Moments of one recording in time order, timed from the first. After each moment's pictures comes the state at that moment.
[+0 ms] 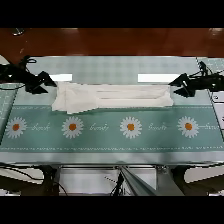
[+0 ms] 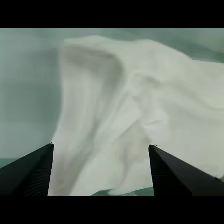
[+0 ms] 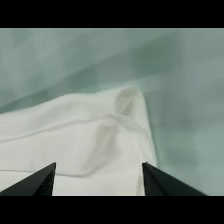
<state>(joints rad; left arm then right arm) 0.29 -1.66 1.45 1.13 -1.32 -1.47 -0.41 -1.69 1.30 -0.80 1.19 1.32</state>
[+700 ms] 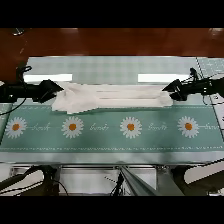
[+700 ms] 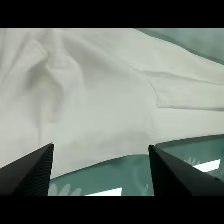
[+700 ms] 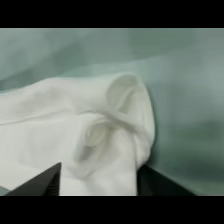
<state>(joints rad) 0.24 -1.26 0.93 0.73 -1.05 -1.21 -0.35 -1.78 1.28 -0.77 1.20 1.27</state>
